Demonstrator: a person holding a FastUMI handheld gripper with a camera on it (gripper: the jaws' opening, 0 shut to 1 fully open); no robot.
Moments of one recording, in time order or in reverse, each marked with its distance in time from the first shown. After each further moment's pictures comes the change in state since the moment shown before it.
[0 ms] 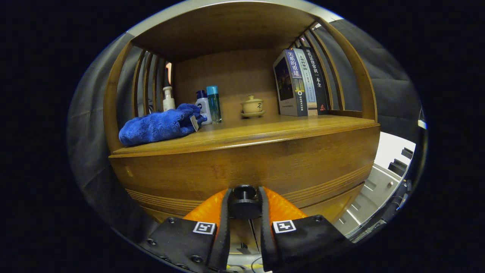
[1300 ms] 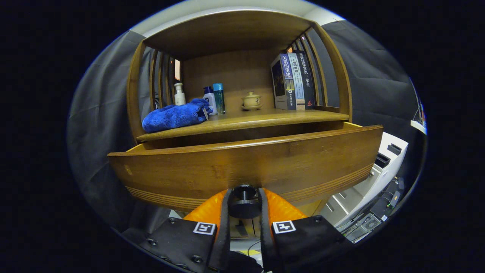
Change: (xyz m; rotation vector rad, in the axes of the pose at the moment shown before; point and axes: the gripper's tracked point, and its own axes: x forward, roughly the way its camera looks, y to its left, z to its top) arm -0.103 -0.003 -0.022 -0.021 0.072 -0.002
